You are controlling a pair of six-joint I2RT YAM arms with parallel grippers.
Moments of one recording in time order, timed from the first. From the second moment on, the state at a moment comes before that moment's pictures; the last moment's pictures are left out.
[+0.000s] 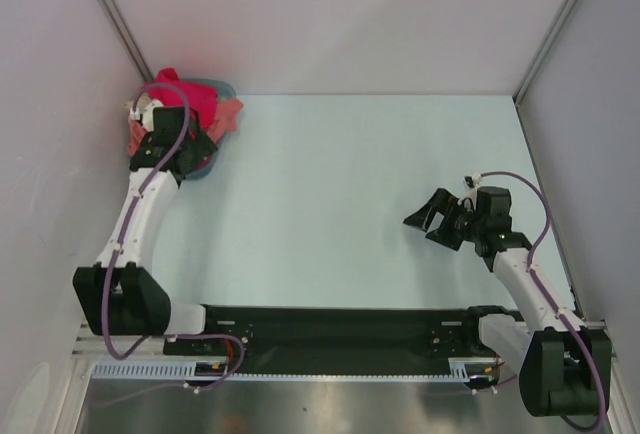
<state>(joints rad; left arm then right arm) -0.02 1.33 1.24 -0.63 -0.28 -0.63 0.02 0.97 0.51 -0.27 -0.55 0.60</state>
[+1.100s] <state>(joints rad) 0.09 1.80 1.85 -0.63 -0.30 -0.43 0.12 0.96 0.53 -0.22 -0.61 0.62</state>
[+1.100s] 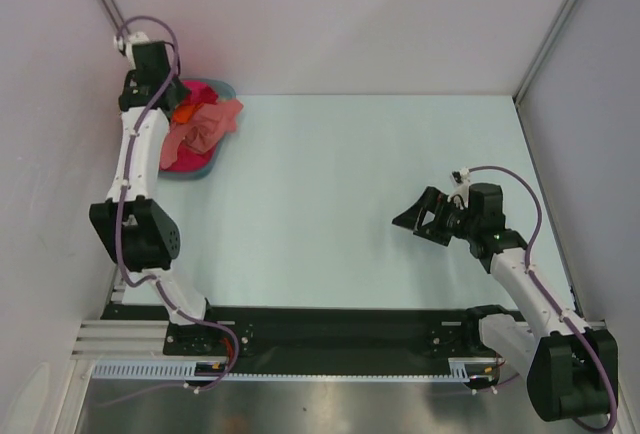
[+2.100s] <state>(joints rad) -0.27 1.79 2.45 0.01 0.30 -0.87 0.20 1.04 0.56 -0.16 -0.53 0.66</state>
